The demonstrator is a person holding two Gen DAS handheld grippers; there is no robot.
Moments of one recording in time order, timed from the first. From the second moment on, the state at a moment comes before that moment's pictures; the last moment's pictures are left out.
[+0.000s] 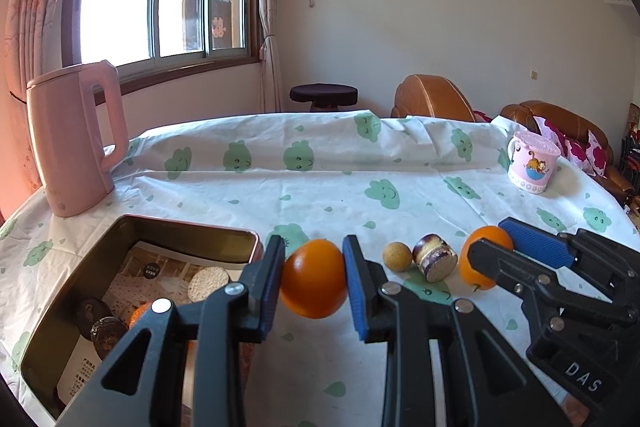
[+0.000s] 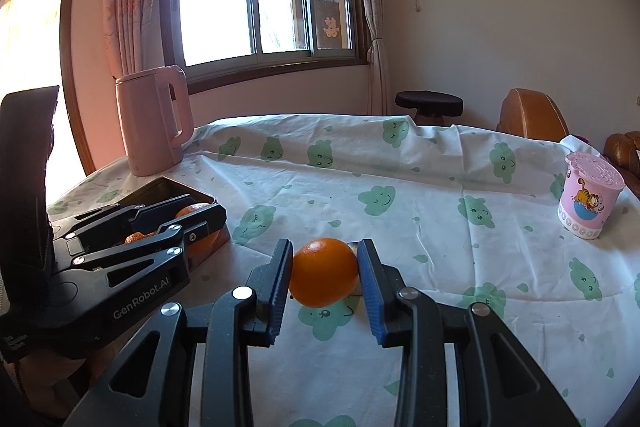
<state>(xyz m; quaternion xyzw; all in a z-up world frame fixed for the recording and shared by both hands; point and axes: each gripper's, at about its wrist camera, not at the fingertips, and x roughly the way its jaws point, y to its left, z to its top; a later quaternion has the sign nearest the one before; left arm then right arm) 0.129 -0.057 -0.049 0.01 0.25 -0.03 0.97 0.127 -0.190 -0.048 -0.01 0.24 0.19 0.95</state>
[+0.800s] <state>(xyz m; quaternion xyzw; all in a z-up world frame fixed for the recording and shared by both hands) 0.113 -0.058 -0.041 0.01 0.21 -0.01 0.98 0.110 -0.199 -0.040 0.01 0.19 0.18 0.96</state>
